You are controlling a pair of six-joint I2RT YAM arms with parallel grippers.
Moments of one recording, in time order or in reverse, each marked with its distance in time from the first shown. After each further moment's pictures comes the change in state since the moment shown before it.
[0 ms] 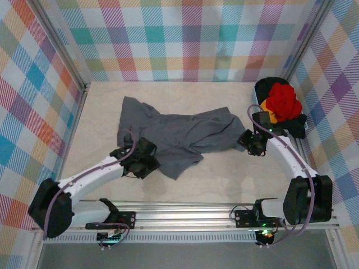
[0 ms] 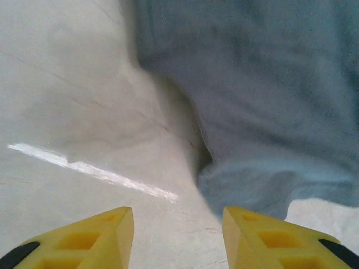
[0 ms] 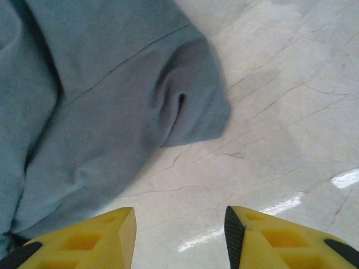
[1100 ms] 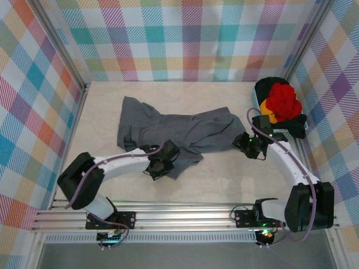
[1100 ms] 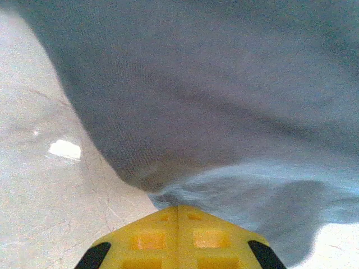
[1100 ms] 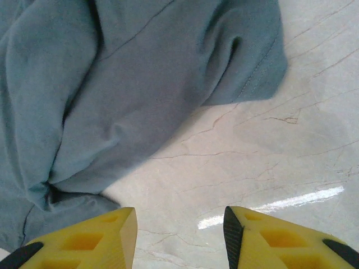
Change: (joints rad) left arm -0.149 0.278 0.162 0.003 -0.139 -0.063; right arm 0.008 -0.065 -0.063 0.037 -0.152 -0.007
